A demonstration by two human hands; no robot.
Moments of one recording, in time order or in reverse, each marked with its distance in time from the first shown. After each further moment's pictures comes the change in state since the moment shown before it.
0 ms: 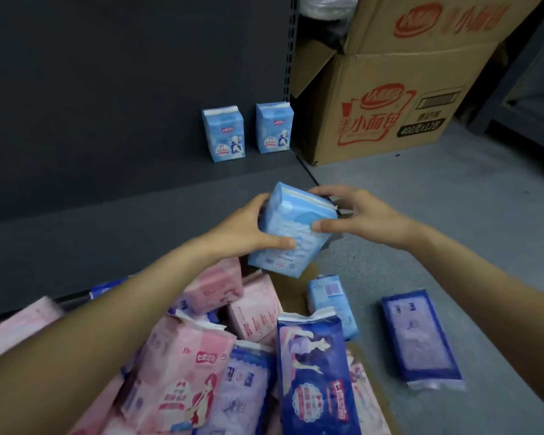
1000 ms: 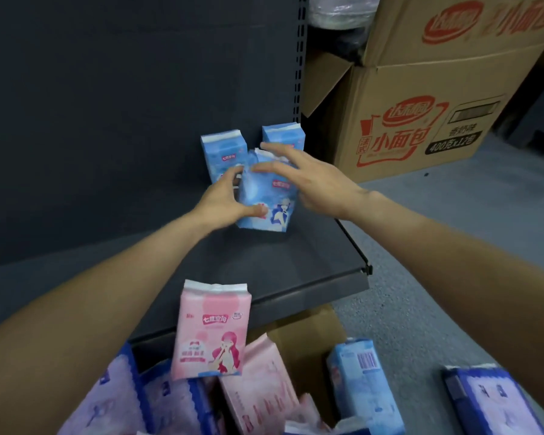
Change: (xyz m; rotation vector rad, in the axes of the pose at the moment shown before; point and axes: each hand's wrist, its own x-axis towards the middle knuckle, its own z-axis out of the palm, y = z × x) left_hand 0.139 -0.037 -0.063 0.030 0.327 -0.008; right_hand 0.168 0.017 -0.015 -0.852 0.135 -0.565
